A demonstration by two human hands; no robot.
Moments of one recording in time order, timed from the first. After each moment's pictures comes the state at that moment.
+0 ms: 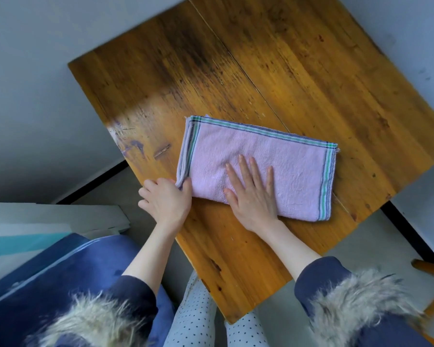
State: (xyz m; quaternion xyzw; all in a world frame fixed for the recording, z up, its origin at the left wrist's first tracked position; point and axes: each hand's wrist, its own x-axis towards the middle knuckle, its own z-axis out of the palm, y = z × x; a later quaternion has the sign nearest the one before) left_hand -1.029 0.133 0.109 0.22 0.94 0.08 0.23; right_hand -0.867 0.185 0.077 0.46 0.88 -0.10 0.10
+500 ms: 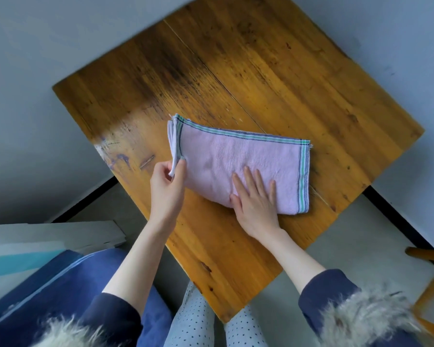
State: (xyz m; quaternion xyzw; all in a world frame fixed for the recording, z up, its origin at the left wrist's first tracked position) left_hand -1.013 0.151 0.154 0.22 0.77 0.47 0.38; right_hand -0.835 0.178 0.092 0.52 0.83 -0.18 0.09
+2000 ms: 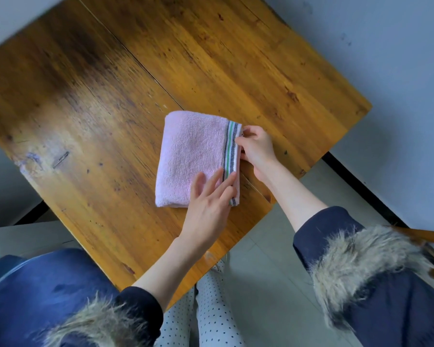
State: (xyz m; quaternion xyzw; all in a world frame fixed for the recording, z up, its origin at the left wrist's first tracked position) left_hand -0.810 0.175 0.111 0.75 0.63 0.14 0.15; right_hand -0.720 0.314 0.114 0.65 0.37 -0.63 -0.24
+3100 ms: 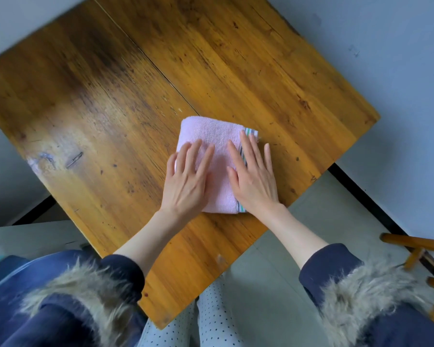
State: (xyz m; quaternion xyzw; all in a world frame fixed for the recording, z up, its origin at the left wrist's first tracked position) left_hand -0.882 0.200 0.107 0.72 0.69 0.07 0.09; right_hand -0.724 0.253 0.093 0.49 0.86 -0.12 -0.06
